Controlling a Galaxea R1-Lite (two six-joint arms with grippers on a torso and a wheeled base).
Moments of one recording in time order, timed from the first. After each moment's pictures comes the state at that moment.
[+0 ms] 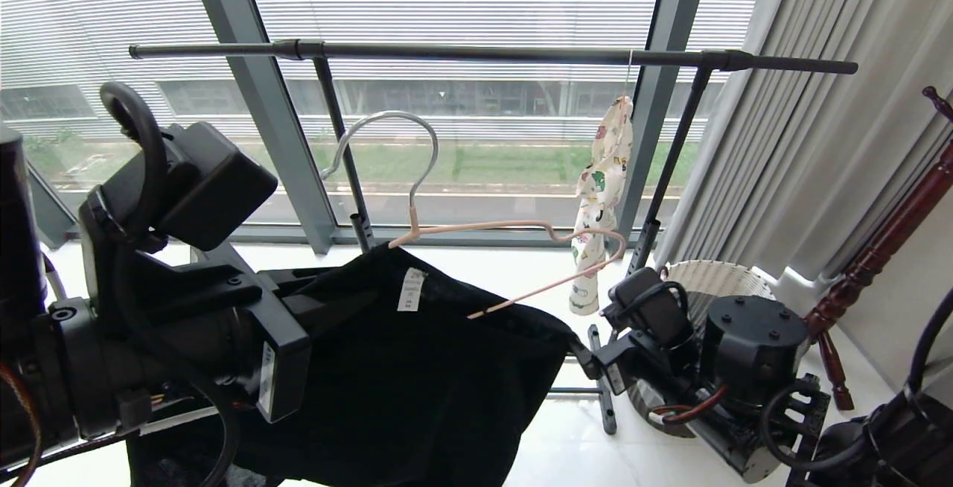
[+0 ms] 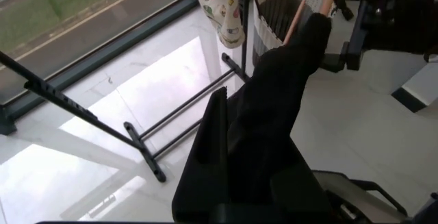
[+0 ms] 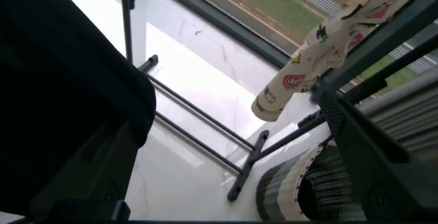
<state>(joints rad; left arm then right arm) -0.68 1.21 -0.79 -0.10 0.02 0.21 0.81 1.91 -0.50 -1.27 -0.33 -0.25</state>
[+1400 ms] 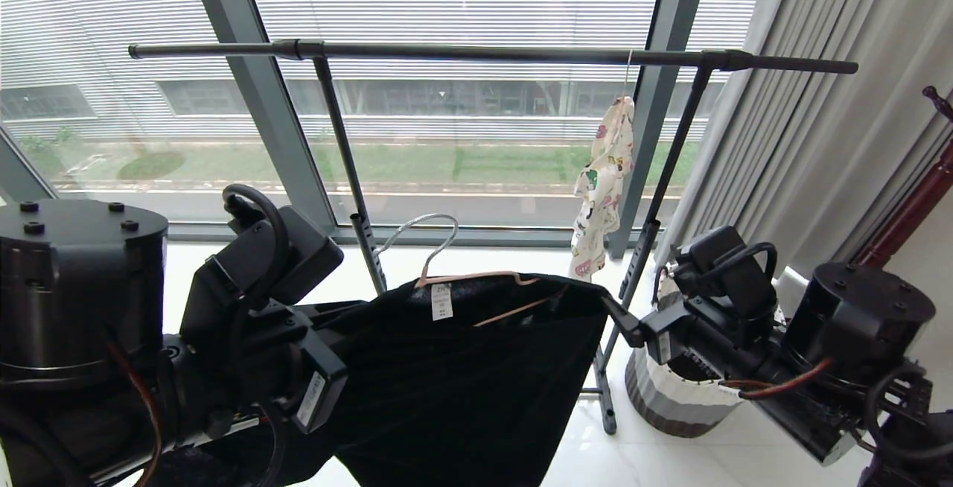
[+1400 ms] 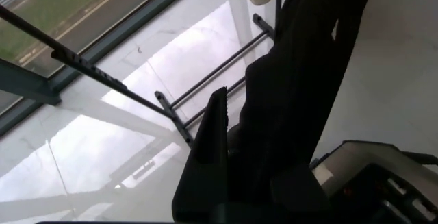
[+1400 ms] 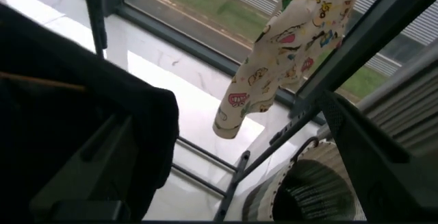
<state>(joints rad) -0.63 1.31 -0.67 -0.22 0.09 0.32 0.77 1.73 -0.45 -1.27 -0.26 -0.27</state>
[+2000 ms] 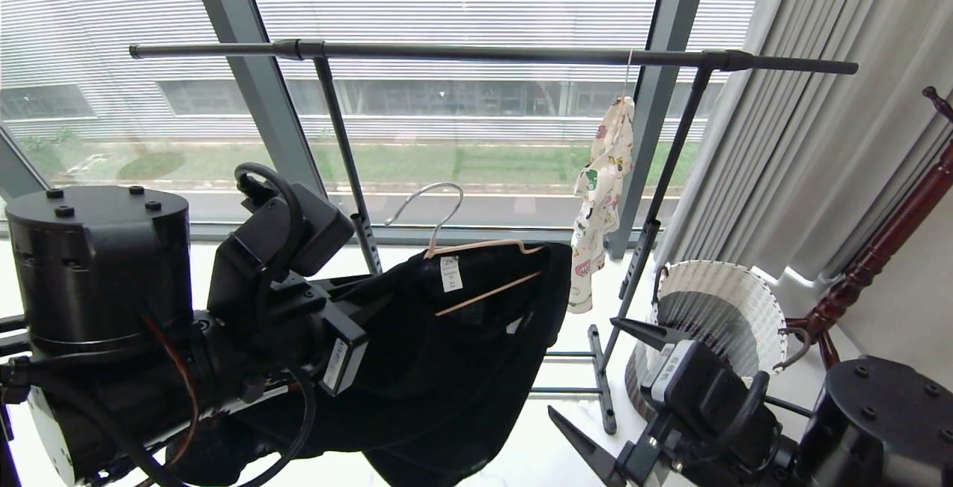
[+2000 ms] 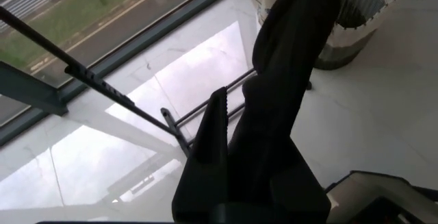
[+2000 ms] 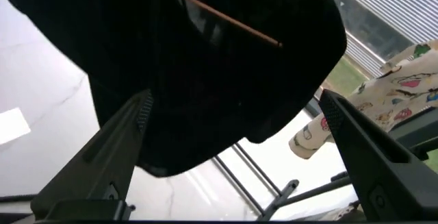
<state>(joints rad) -0.61 1.37 -0.66 -0.36 0.09 0.31 1.04 1.68 -0.31 -1.25 -0.20 -0.33</state>
